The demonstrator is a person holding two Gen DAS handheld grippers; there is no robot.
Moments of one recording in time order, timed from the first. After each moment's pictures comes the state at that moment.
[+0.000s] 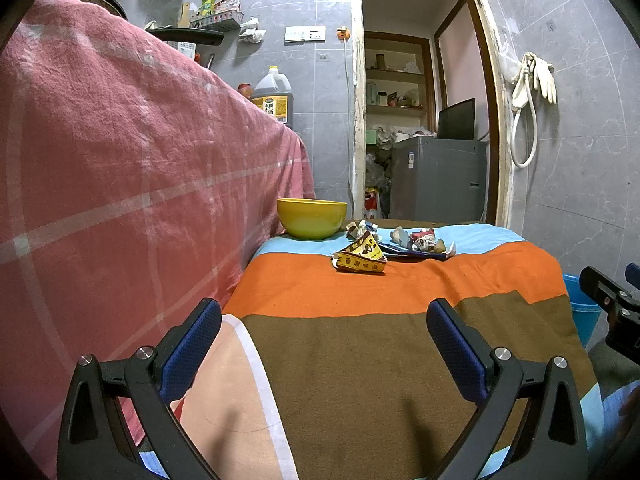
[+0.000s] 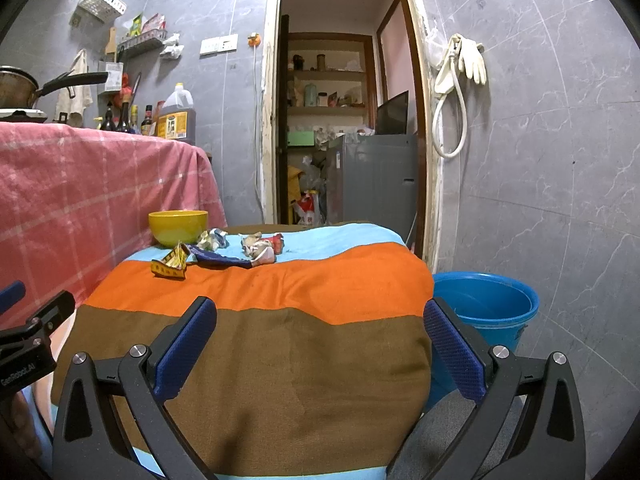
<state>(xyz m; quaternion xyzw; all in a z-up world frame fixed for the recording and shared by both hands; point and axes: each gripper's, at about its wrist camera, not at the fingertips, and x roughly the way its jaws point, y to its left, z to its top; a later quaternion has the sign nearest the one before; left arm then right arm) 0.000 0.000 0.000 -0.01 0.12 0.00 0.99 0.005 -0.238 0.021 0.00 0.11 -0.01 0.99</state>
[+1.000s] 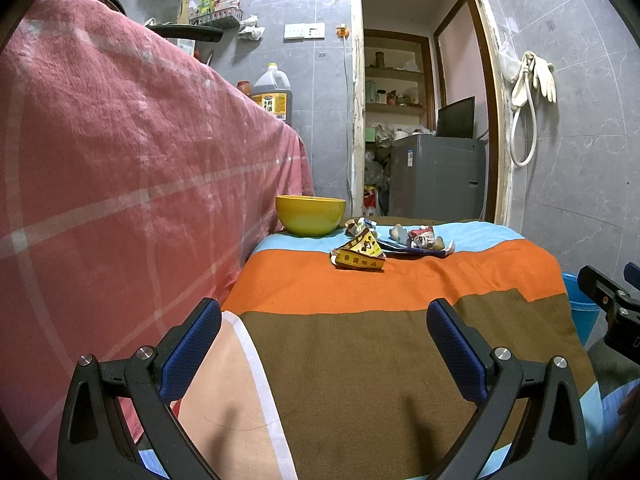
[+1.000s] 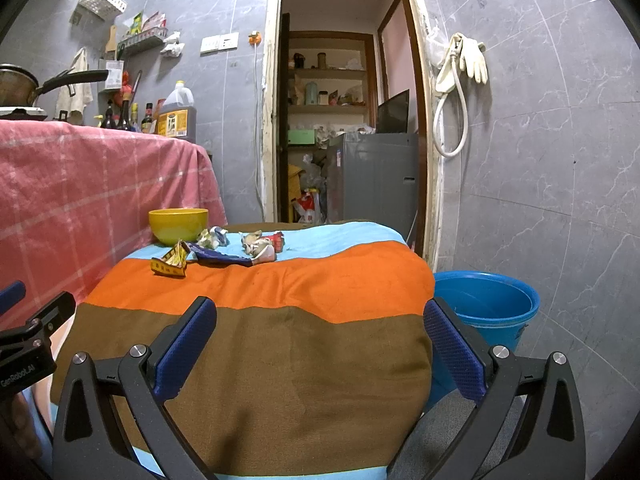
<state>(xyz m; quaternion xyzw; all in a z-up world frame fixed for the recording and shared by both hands) 0.000 0.000 0.000 -0.01 0.12 0.00 0.99 0.007 -0.237 0.019 0.00 0.11 -0.01 0.99</state>
